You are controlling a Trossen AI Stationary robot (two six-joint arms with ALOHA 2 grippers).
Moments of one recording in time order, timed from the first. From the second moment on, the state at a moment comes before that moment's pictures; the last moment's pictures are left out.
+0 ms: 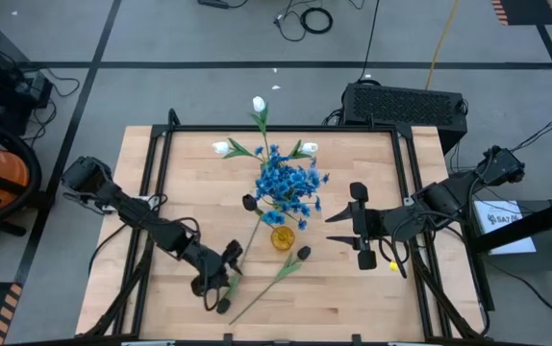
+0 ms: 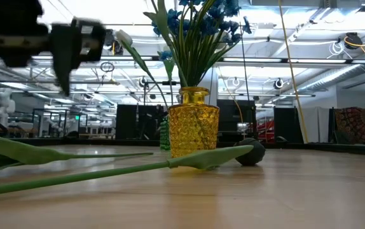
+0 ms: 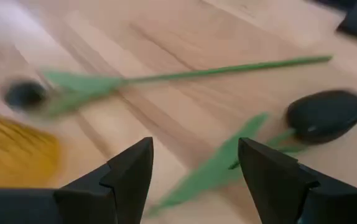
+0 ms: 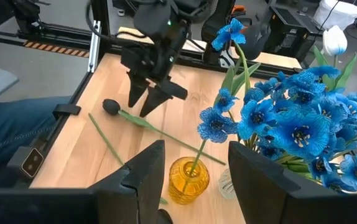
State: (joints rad) left arm -0.54 1.47 0.69 -0.02 0.00 0.39; right arm 0.51 1.19 1.26 -0.59 0.45 0.15
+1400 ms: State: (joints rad) left arm -0.48 1.74 0.90 -0.30 -0.09 0.92; right arm 0.51 1.19 1.26 -0.66 0.44 0.16
